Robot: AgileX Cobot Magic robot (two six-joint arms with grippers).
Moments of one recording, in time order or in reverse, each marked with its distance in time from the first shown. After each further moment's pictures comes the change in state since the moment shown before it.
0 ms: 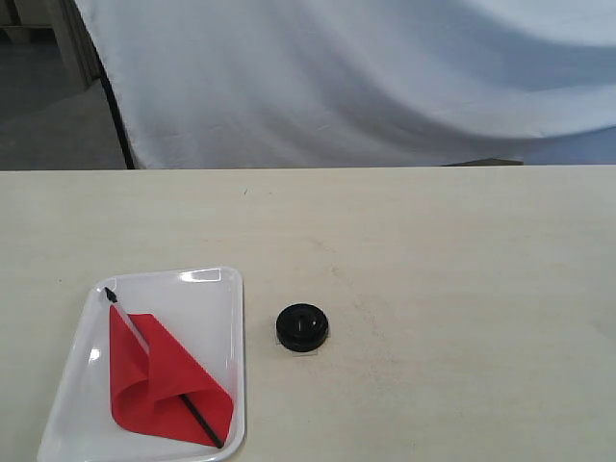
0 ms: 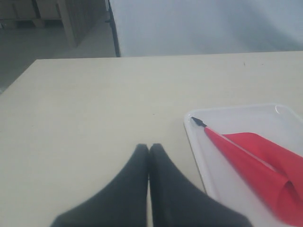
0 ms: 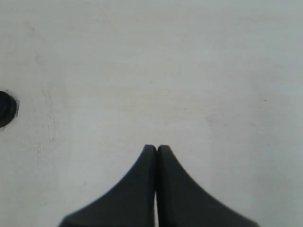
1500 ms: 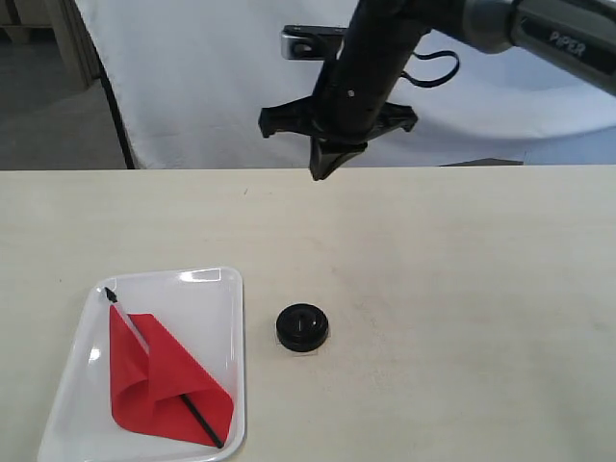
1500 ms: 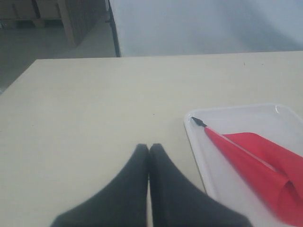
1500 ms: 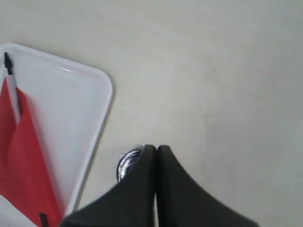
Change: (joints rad) left arm 0.000 0.000 0.000 0.000 0.000 0.000; right arm 0.491 1.055 -1.048 0.092 0.273 0.165
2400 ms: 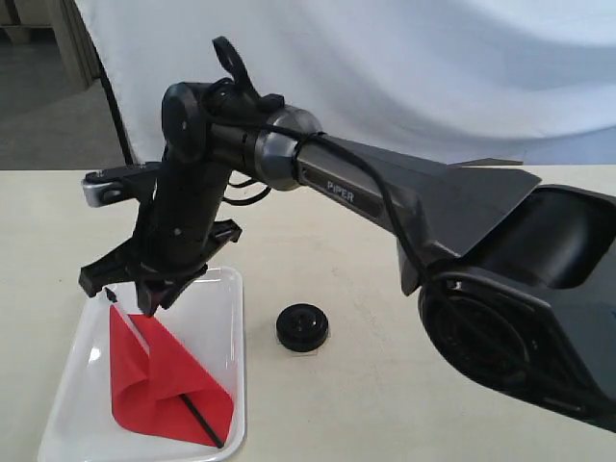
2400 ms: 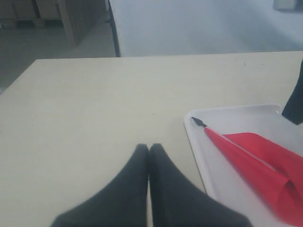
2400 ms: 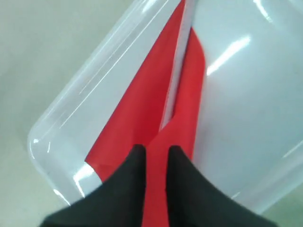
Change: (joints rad) left arm 0.000 0.000 0.000 0.000 0.000 0.000; right arm 0.338 0.291 -0.186 0.143 -0.006 -0.165
